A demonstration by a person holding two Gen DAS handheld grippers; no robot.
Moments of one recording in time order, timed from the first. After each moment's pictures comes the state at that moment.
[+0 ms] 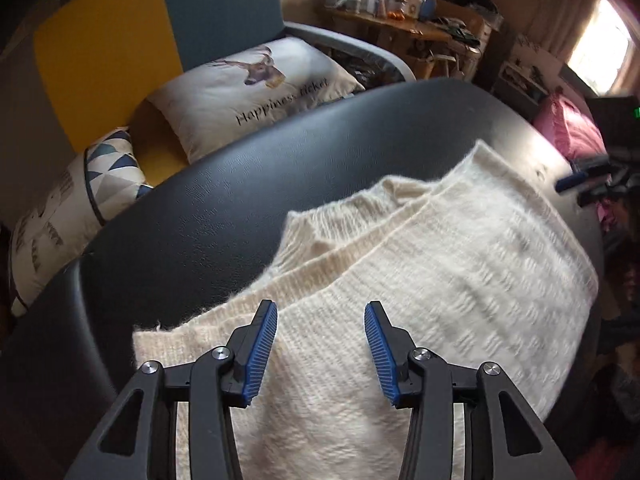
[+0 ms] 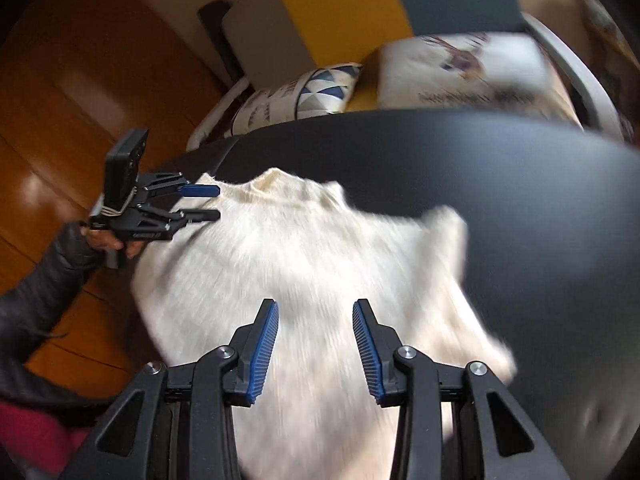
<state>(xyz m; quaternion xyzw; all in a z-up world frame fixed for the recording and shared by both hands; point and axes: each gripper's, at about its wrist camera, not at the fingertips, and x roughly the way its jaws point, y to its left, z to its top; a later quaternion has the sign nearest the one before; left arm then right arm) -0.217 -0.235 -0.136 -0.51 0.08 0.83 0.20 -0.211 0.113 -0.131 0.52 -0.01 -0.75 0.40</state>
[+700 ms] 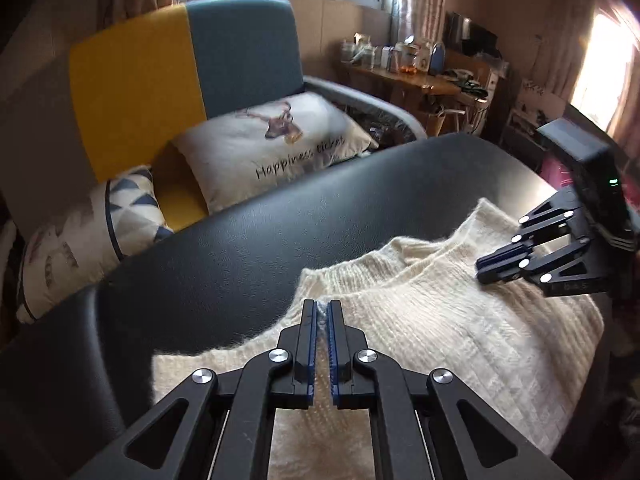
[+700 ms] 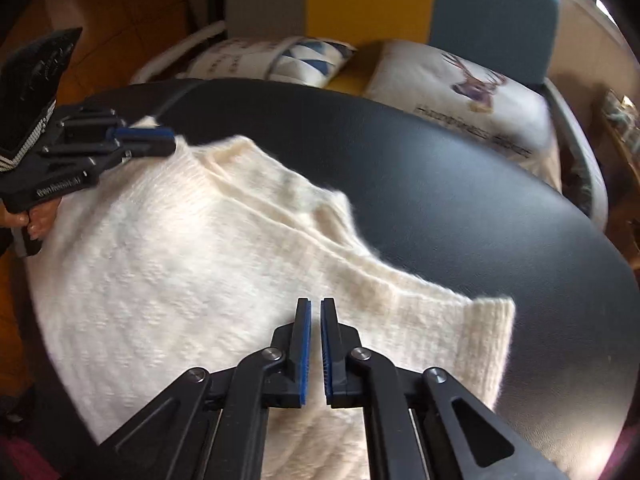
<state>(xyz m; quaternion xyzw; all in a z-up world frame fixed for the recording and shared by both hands) -0.215 -0.238 -0.126 -0.42 0.05 0.89 0.16 -0.205 0.042 -0.164 0.51 0.18 -0.79 0.29</state>
